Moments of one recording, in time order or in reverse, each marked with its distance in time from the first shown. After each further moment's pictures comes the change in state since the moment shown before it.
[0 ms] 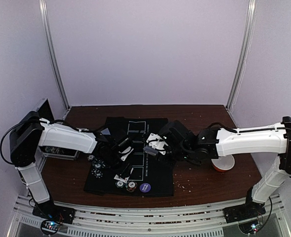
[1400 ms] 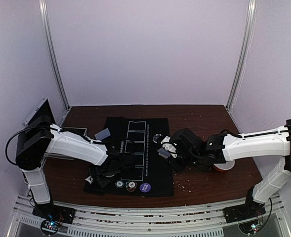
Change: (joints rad) left arm -0.179 0.073 0.026 -0.579 -0.552 -0.185; right arm -0.052 -0.082 -0.189 0.028 0.032 0.202
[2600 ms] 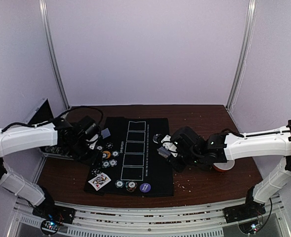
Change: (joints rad) left arm 0.364 -0.501 -0.135 0.241 0.502 0.065; right arm 0.000 -0.015 0.008 -0.011 -0.013 -0.002
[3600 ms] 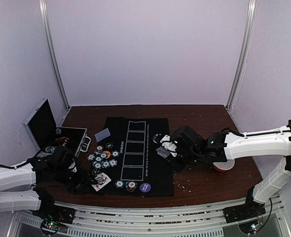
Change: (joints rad) left arm 0.124 -0.510 -0.633 0.381 0.391 -0.728; right arm 0.000 0.001 0.014 -0.008 -0.028 -0.006
